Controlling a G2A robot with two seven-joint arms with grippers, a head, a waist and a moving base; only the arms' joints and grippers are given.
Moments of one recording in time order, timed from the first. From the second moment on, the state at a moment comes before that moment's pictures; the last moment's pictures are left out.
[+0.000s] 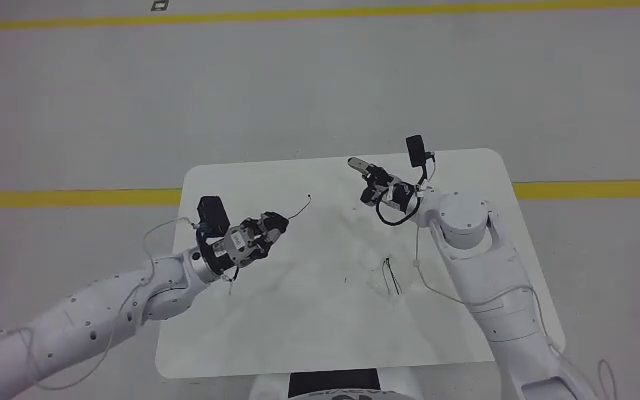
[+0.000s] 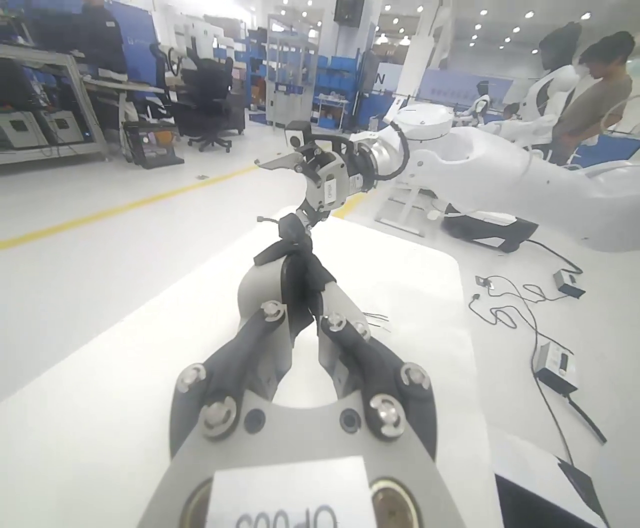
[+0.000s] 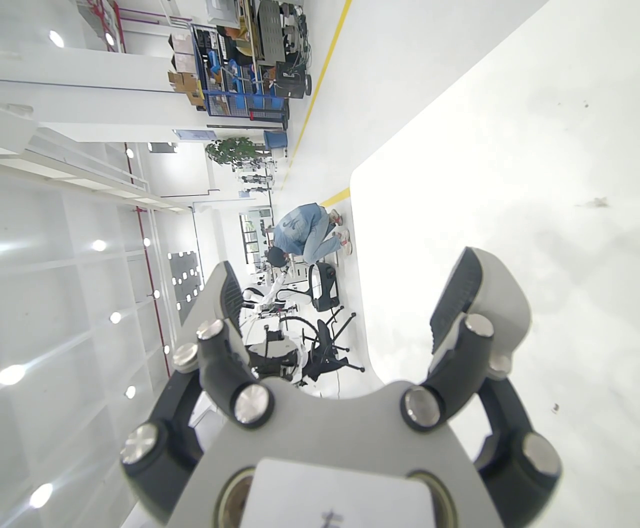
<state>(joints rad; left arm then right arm) 0.80 -0.49 -0.17 -1.73 0.63 -0.34 0.64 -1.22 -1.31 1.26 -1.60 -0.02 0.34 0.68</state>
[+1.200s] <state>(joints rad) 0.83 -0.45 -0.17 -1.87 0.49 -0.34 0.35 -1.22 -1.31 1.26 -1.60 -0.02 0.34 0.68</state>
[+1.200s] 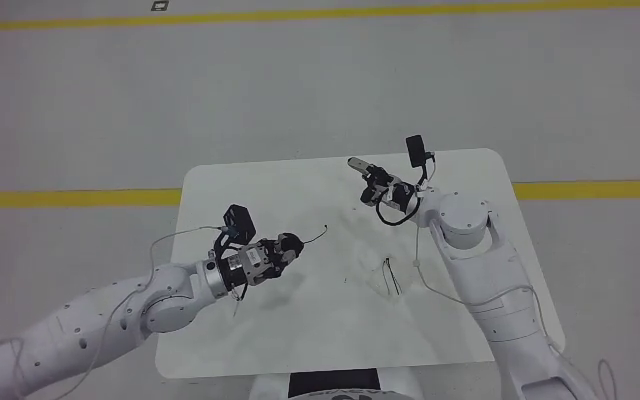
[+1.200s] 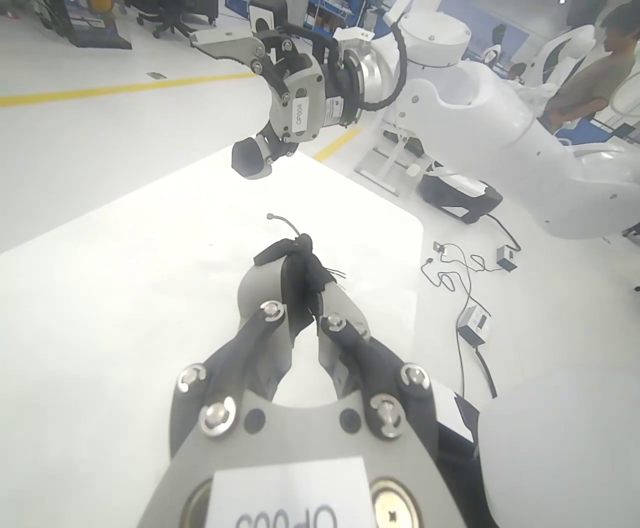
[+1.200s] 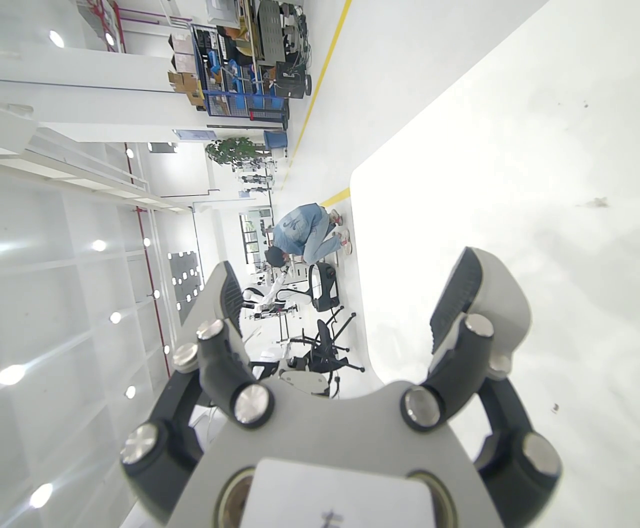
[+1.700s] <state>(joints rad) 0.78 -0.46 -0.17 -1.89 0.49 -0.34 0.25 -1.22 -1.31 1.26 -1.60 -0.02 0.34 0.68</state>
